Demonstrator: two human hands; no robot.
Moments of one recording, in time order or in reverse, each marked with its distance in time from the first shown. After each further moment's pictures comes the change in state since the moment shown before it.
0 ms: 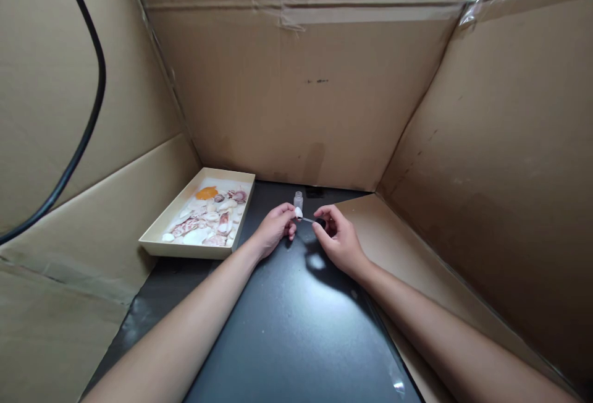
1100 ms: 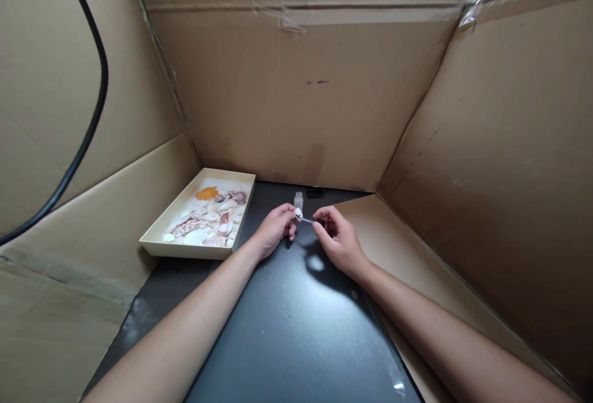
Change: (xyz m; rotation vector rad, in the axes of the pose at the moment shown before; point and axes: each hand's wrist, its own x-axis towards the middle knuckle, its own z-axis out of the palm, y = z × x) left_hand 0.000 0.000 0.000 -0.005 -0.001 0.001; right_hand 0.000 0.001 0.000 -0.009 -0.007 -0.012
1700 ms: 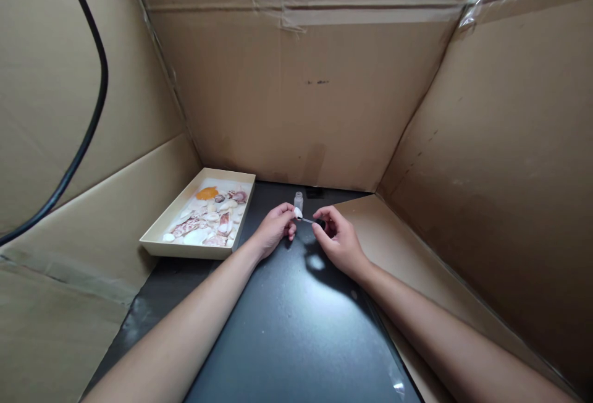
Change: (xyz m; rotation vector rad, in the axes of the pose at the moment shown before) left_hand 0.000 -0.001 0.000 0.002 0.011 0.002; right_hand 0.000 0.000 -0.001 -0.025 0.011 -0.006
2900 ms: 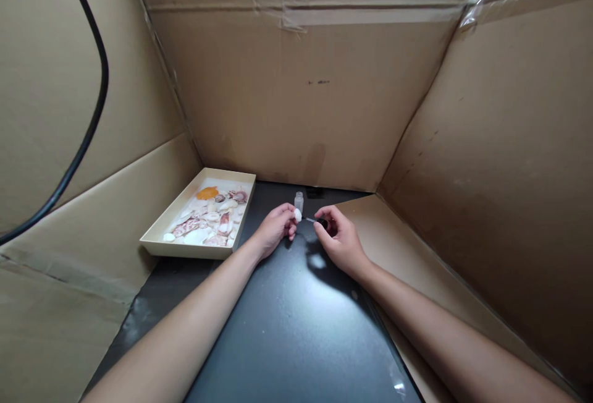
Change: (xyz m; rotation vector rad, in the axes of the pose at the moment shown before) left_hand 0.001 0.001 -0.001 -0.008 -0.011 -0.016; right_hand 0.001 0.002 0.000 0.001 0.004 0.031
